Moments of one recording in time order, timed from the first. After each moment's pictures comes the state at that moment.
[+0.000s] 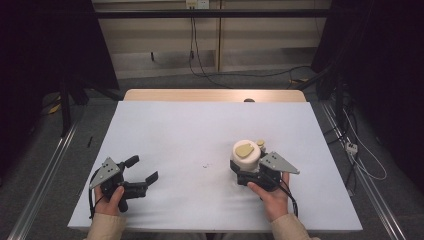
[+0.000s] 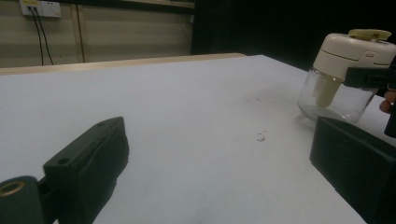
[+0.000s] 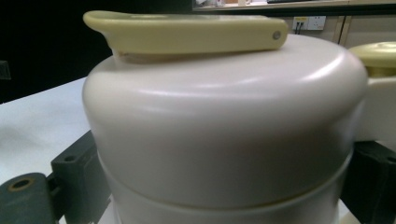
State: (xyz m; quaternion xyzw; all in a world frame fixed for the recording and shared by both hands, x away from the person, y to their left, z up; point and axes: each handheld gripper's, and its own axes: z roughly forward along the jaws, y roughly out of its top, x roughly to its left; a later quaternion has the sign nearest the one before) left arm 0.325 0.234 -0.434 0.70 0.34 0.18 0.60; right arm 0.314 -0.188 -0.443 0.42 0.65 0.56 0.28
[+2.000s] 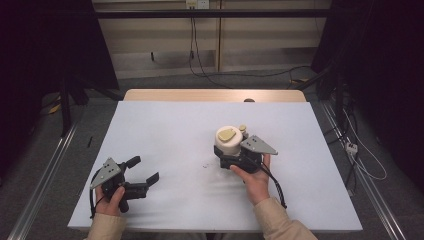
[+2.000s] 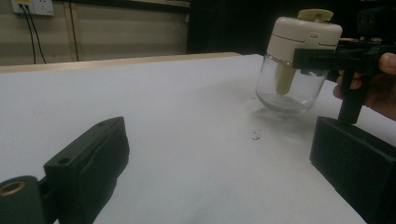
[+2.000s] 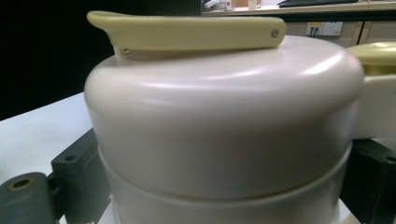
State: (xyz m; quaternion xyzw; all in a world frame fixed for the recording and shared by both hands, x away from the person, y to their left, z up) left arm 0.325 0.233 -0.436 0.71 0.34 0.17 0.60; right arm 0.364 -0.150 -0.436 0.41 0.66 0.57 0.28
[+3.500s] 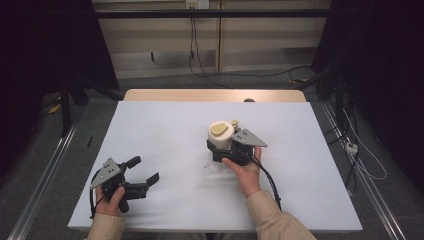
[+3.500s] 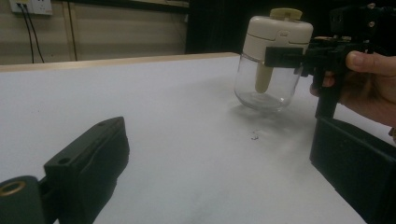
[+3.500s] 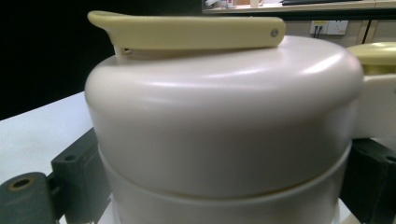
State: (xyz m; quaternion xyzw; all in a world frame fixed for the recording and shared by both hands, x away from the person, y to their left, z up) left arm 0.325 0.233 -0.437 0.70 0.34 0.17 0.60; right arm 0.389 -0.132 -0.439 0.41 0.66 0.57 0.28
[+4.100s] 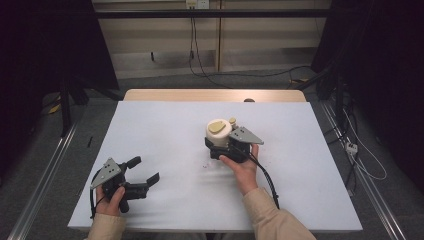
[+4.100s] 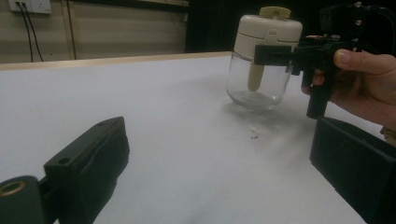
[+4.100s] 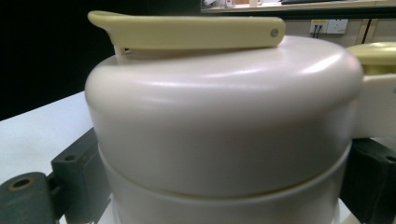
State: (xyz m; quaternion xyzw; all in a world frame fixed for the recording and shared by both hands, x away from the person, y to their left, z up) left arm 0.325 0.233 -0.438 0.71 0.34 0.17 0.60; right arm 0.400 -0.126 -0.442 0.41 0.66 0.57 0.27
